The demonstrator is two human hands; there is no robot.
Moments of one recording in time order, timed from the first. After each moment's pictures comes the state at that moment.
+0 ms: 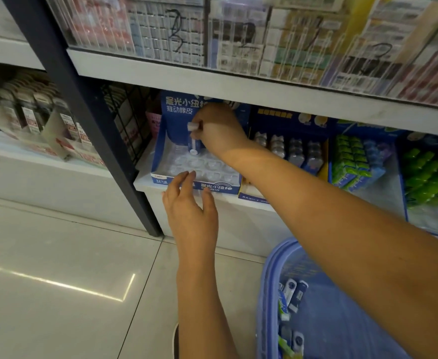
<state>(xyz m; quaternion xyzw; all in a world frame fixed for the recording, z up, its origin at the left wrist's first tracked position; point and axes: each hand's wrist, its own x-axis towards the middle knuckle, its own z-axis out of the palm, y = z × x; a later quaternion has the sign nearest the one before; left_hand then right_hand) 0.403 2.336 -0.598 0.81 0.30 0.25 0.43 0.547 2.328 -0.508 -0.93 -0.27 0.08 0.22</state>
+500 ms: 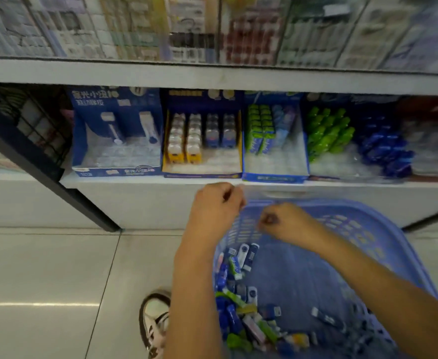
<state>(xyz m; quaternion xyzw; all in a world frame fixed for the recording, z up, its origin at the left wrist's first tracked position) 0.394 2.205 -0.579 0.83 0.06 -0.01 0.55 0.418 2.029 -0.609 -0.94 -0.13 0.23 0.23</state>
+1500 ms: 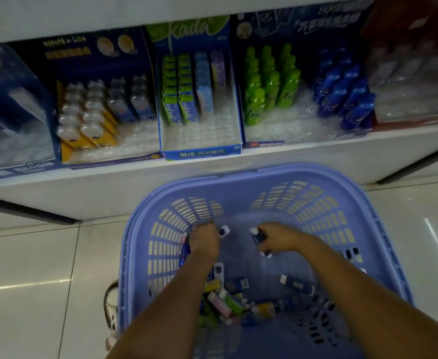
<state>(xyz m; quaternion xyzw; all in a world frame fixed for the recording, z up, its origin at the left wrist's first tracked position) 0.386 2.110 -0.799 0.96 0.06 -0.27 0.09 0.399 1.911 -0.772 -0.84 -0.04 0.47 0.26</state>
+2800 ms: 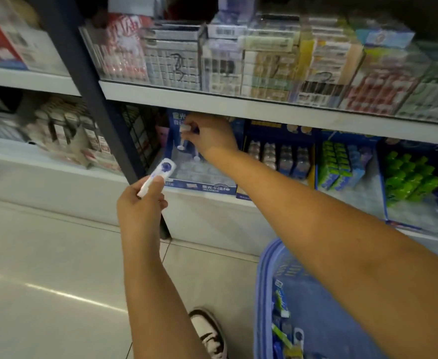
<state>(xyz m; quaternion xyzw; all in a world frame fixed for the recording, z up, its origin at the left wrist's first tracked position) 0.353 2.390 -0.538 0.60 0.36 0.26 0.67 0.529 2.330 -0.515 -0.89 -0.31 -0.08 0.31</state>
